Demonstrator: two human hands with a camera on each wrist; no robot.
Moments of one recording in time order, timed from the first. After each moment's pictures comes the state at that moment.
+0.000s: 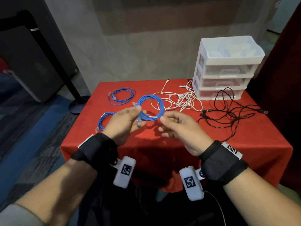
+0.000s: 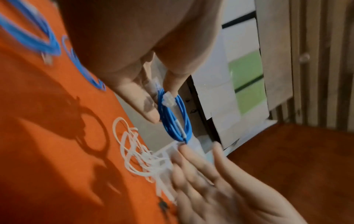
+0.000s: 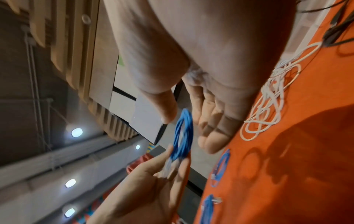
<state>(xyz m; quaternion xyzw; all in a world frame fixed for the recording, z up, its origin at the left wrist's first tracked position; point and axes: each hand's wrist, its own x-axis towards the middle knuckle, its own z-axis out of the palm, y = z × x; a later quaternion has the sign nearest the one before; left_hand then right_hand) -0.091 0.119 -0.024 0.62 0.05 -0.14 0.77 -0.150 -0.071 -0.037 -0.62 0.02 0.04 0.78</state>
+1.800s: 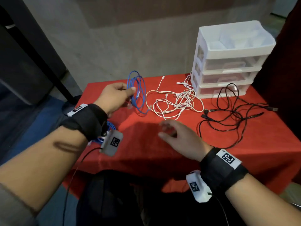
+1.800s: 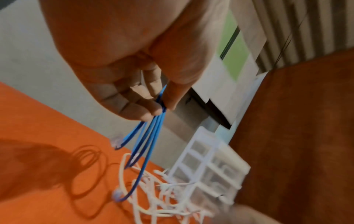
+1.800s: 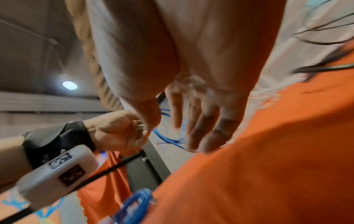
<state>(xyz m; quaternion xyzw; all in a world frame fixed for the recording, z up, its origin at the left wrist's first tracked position) 0.033 0.106 -0.001 0.83 -0.03 -0.04 0.56 -0.104 -0.105 -0.092 -0.88 -0.07 -0.03 0.47</state>
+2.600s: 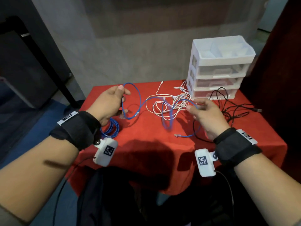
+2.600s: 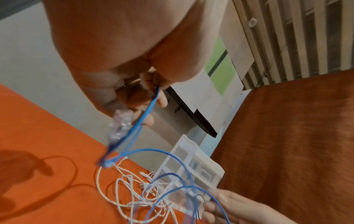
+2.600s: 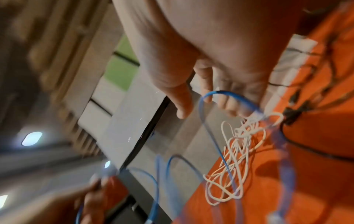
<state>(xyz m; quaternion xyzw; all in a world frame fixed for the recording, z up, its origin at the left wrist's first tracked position) -0.045 0.128 0.029 0.80 -0.04 -0.04 0.60 -0.107 -0.161 -0.052 -0.68 0.15 -0.15 0.70</state>
